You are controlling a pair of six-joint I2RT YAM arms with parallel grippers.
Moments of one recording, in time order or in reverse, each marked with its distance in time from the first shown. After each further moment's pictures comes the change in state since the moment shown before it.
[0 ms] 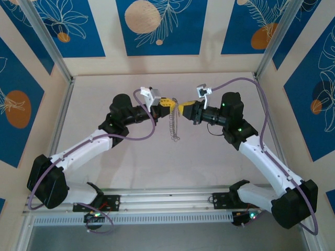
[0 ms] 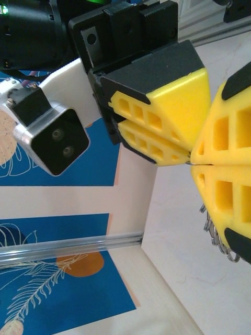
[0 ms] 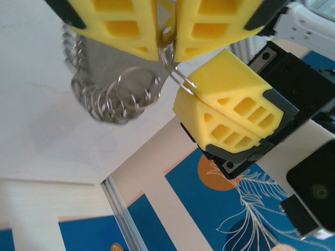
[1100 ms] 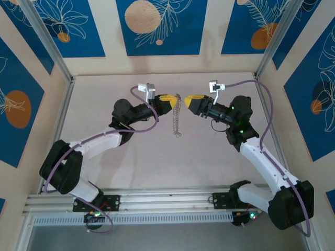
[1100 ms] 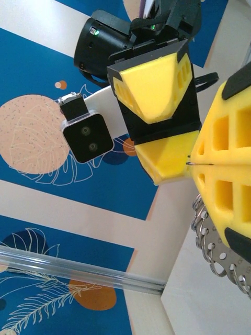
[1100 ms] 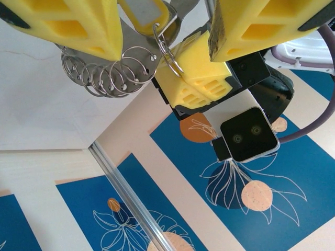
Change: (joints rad) left arm 0.040 0.176 -0.068 0.518 0.069 -0.469; right arm -0.096 0.004 -0.102 0.362 -0.058 0.285
